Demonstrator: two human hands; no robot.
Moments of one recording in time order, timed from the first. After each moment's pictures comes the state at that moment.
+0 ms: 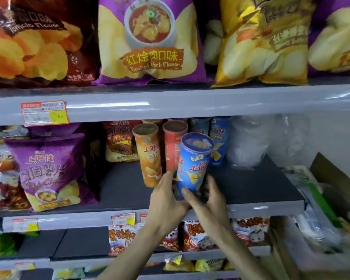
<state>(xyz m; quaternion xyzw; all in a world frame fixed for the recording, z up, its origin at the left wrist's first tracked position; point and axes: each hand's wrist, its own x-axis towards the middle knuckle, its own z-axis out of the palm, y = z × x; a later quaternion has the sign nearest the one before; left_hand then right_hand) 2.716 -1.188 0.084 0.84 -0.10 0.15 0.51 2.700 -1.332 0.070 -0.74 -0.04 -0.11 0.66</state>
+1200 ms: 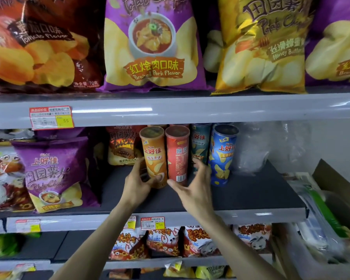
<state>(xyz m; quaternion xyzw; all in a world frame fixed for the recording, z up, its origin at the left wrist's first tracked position) 2.801 -1.106 0.061 0.83 -0.02 0.13 0.54 2.766 -1.306 0.063 -0.84 -0.02 -0.21 0.50</state>
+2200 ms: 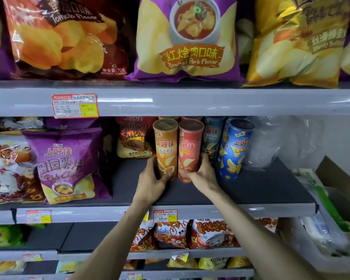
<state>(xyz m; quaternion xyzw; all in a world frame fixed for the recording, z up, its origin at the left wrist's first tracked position) 2.800 -1.104 0.042 0.84 -0.04 0.13 0.52 2.821 -1.298 0.056 -0.83 0.02 -0.06 0.55</state>
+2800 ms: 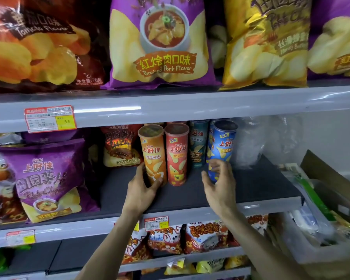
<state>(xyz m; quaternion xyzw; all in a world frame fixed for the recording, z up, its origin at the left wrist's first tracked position) 2.801 -1.104 0.040 0.86 -0.03 0.12 0.50 2.766 -1.349 0.054 -0.83 0.02 -0.33 0.46</state>
